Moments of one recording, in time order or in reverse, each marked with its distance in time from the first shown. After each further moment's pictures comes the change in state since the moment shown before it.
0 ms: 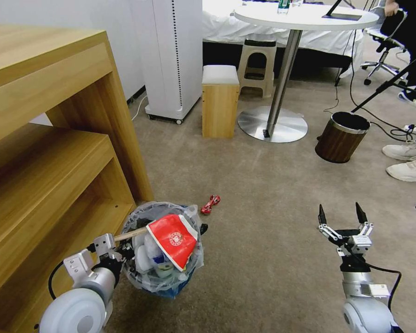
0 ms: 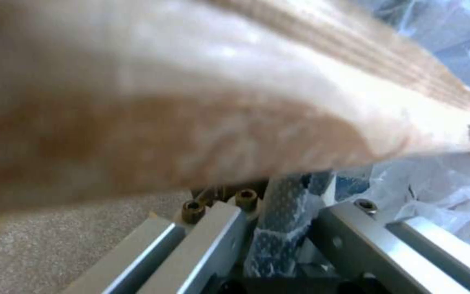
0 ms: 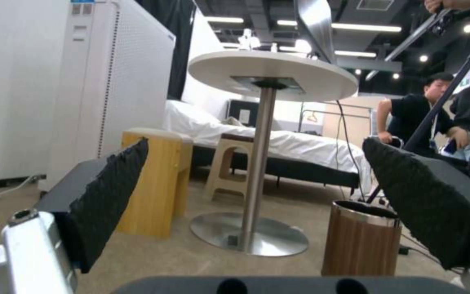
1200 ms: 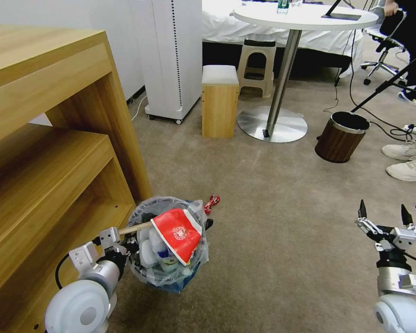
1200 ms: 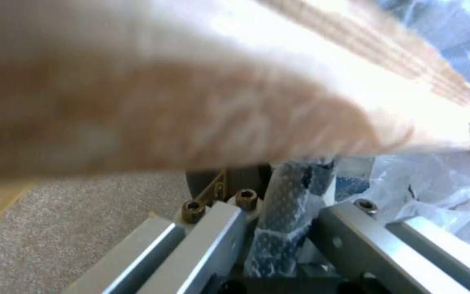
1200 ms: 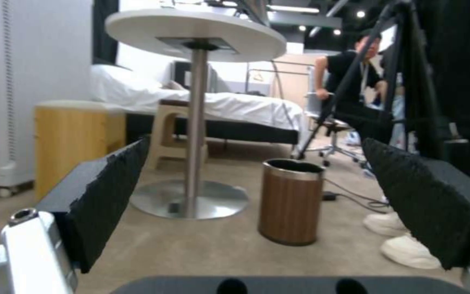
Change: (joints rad) left arm -0.058 0.019 0.028 0.014 -0.026 0.010 -0.006; right arm -0.080 -0.120 0.074 0.072 0.177 -0.158 0.133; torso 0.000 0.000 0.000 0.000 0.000
